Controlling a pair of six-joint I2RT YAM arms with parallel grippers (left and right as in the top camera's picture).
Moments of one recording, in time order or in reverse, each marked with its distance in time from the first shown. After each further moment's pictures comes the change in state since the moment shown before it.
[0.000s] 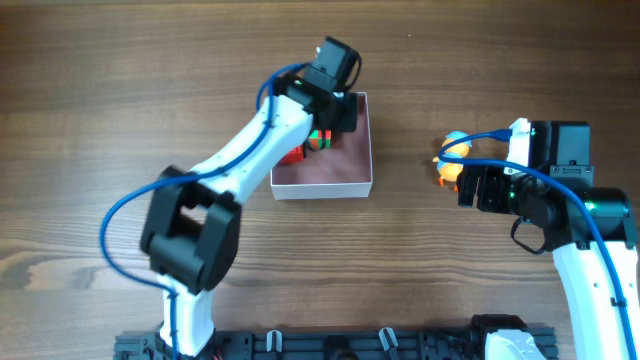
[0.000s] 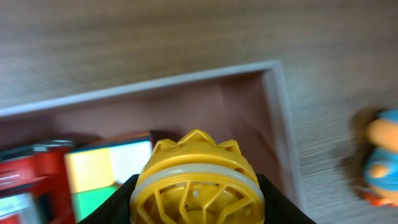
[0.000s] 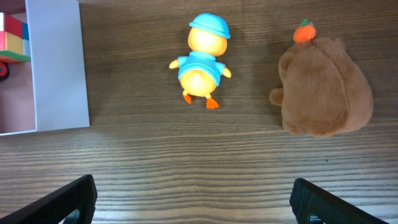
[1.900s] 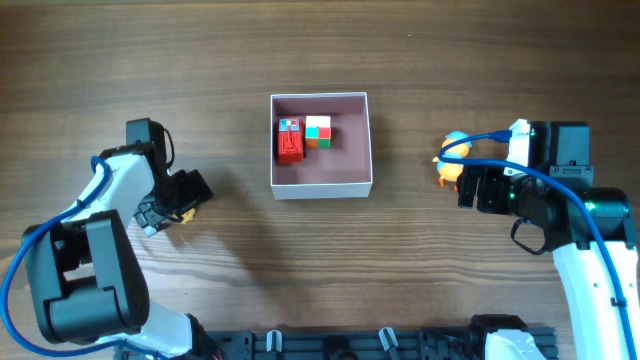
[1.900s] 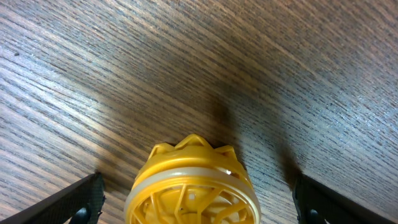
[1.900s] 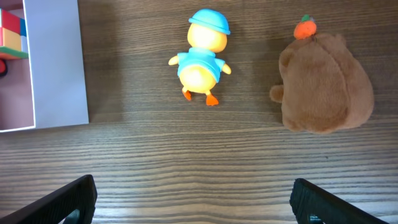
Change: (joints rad) left arm 0.735 -0.320 -0.718 -0.098 -0.053 -0.004; right arm 0.000 0.000 0.000 -0.011 0.000 0.000
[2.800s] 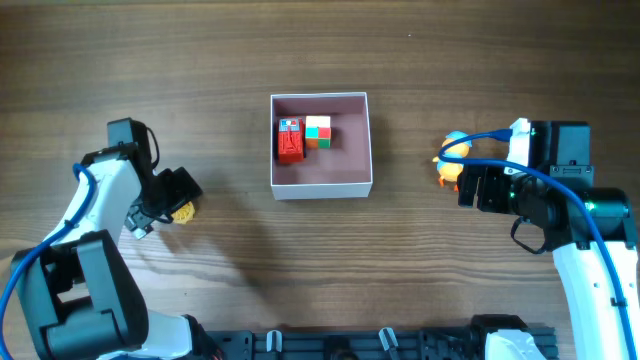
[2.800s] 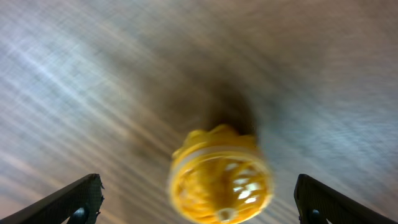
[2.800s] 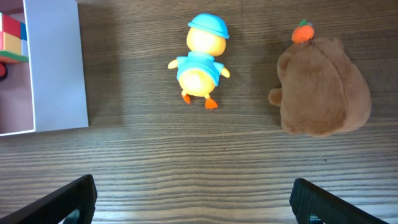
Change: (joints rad) left arm 0.051 -0.079 0.010 -0.046 -0.001 -0.022; right arm 0.000 0.000 0.000 0.011 0.003 0.000
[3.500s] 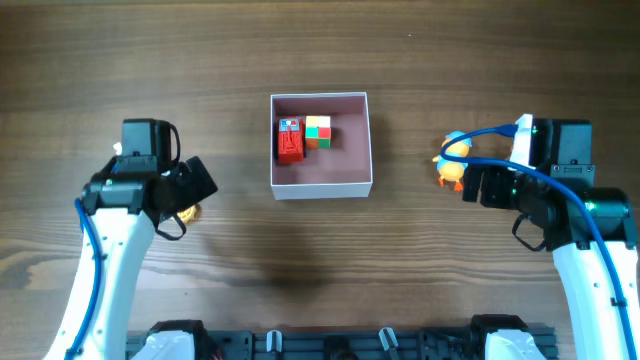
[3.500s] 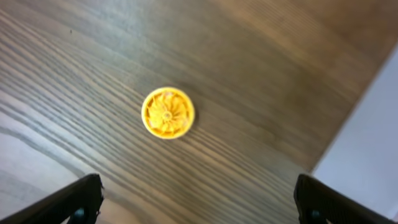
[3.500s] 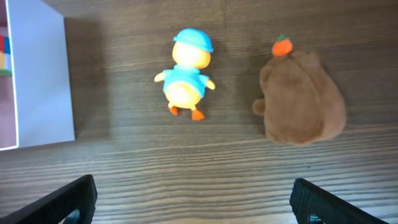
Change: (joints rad) left arm -0.208 -0.401 0.024 -0.146 -0.095 -0.091; right arm 0.000 0.000 0.000 0.032 0.053 0.000
